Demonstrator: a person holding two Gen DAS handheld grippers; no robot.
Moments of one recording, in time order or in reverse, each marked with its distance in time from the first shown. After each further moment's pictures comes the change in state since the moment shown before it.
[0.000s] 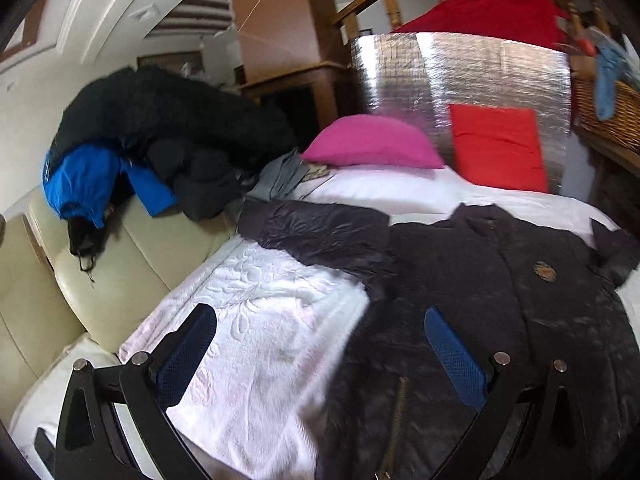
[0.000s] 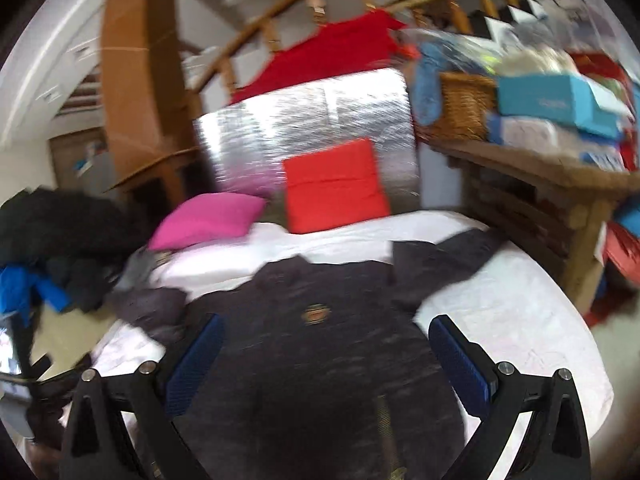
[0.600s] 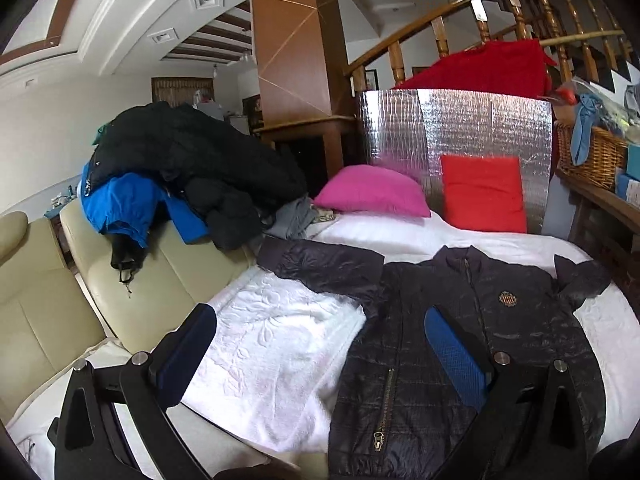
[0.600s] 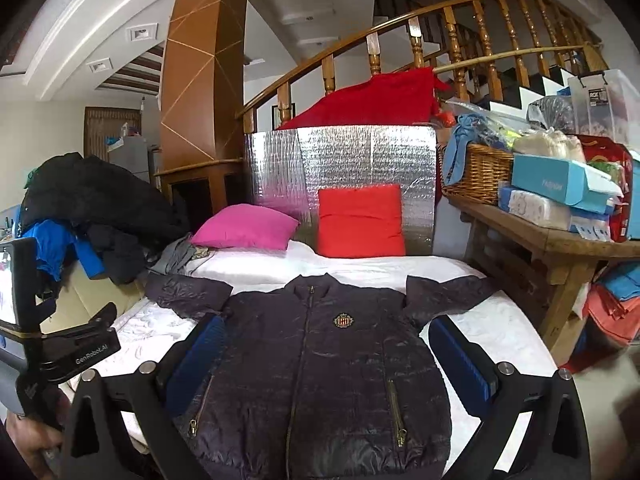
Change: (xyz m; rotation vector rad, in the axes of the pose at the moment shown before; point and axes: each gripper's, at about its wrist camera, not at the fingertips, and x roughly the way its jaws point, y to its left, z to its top) left arm -0.115 0.028 -0.012 -0.065 -0.148 -0.004; right arm -0.116 0.053 0.000 -0.116 -0.089 -0.010
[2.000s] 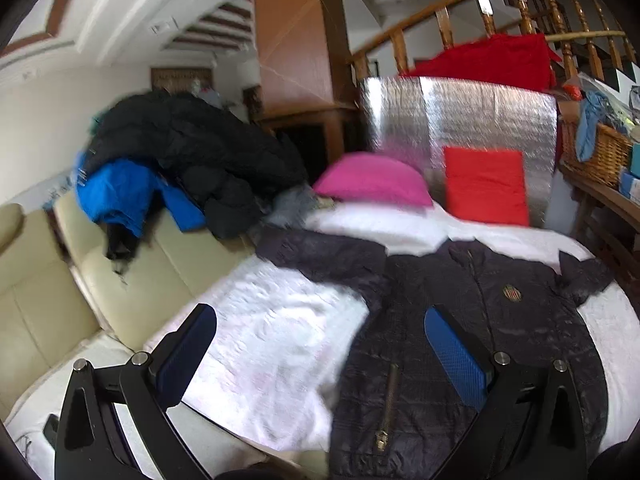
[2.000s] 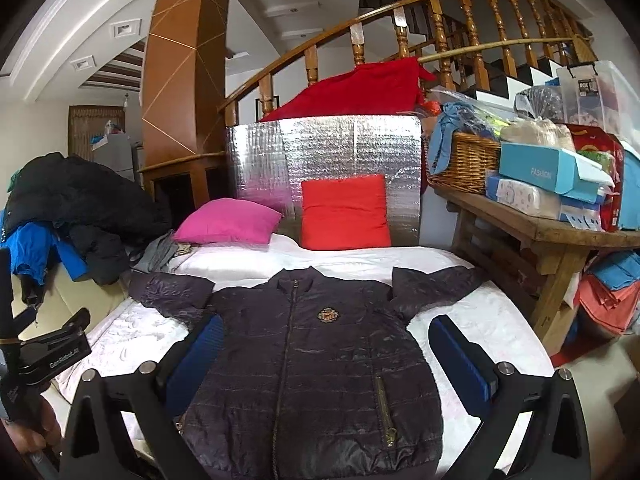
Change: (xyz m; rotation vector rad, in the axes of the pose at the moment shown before) left arm 0.028 0.005 -0.005 -0.011 0.072 -0.033; right arm 0.032 -0.025 -0.002 0.029 0.046 -0.048
